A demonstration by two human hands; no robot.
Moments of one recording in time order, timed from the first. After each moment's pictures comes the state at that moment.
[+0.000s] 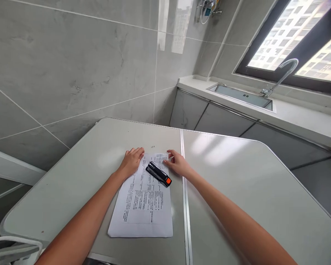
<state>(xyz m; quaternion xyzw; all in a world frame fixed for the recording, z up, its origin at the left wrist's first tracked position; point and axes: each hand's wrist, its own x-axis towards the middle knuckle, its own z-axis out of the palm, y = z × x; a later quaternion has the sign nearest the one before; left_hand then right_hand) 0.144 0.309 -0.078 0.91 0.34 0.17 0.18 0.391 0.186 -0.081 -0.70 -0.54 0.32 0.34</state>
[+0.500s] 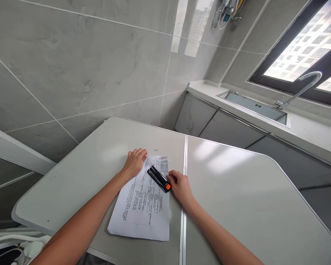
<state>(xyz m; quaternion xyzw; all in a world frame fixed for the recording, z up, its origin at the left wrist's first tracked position) 0.146 0.306 -0.076 0.89 0.37 0.20 0.17 0.344 0.135 -0.081 -0.73 -0.53 0.25 0.35</state>
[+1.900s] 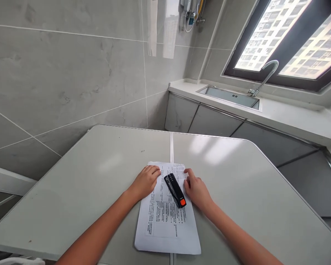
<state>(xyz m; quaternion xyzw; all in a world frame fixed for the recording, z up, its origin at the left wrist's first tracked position) 0.216 0.213 -0.078 0.95 0.17 0.16 0.19 0.428 0.051 -0.078 -0.81 -0.51 0.15 0.24</state>
